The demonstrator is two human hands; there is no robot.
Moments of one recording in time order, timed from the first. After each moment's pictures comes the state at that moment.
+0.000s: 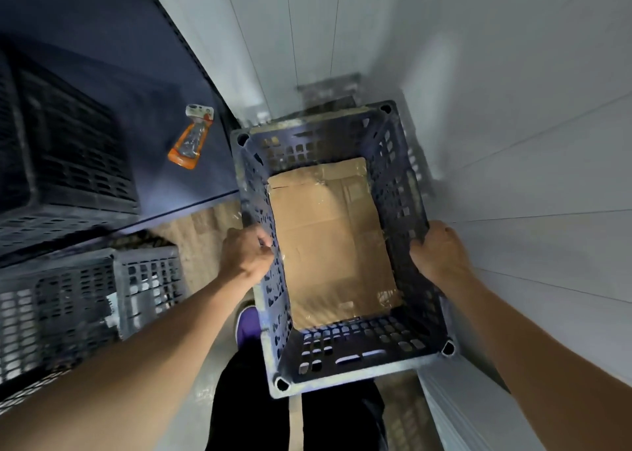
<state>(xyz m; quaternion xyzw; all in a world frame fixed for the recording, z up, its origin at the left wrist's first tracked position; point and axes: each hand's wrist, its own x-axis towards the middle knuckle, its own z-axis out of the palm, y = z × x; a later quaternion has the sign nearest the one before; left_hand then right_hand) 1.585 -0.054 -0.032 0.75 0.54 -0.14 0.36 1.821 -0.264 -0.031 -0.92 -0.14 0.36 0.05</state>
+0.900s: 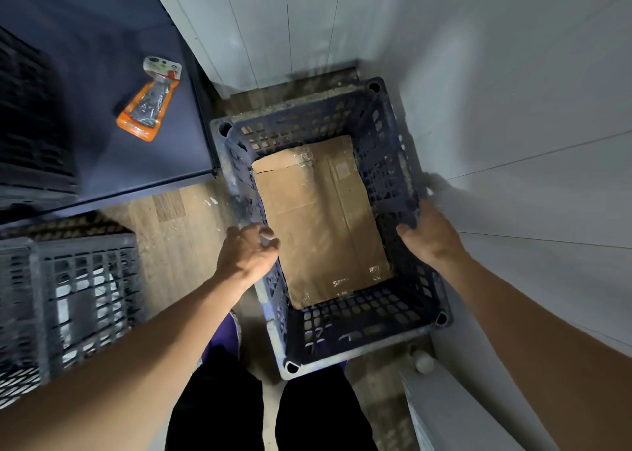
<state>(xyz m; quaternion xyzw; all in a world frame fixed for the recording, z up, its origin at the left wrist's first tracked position) 1.605 -0.069 -0.164 0.73 0.54 -0.16 0.39 1.865 -0.234 -0.123 -0.90 -0.18 0.39 0.05</state>
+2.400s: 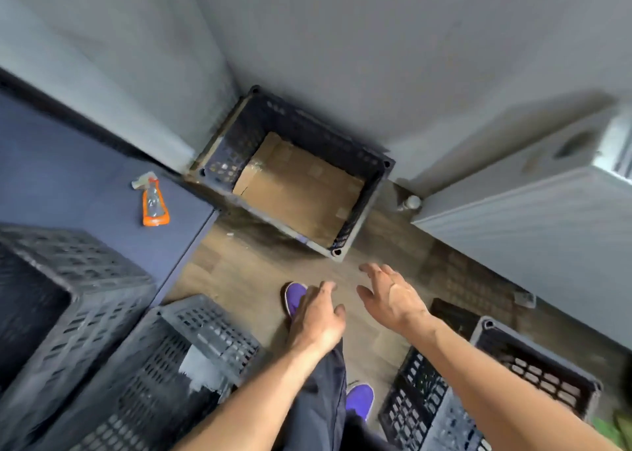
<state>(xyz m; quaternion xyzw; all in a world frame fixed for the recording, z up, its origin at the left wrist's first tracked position) 1.424 -0.212 0.078 0.86 0.19 -0.35 0.33 1.476 -0.352 0.087 -0.89 0.00 0.43 0.19</state>
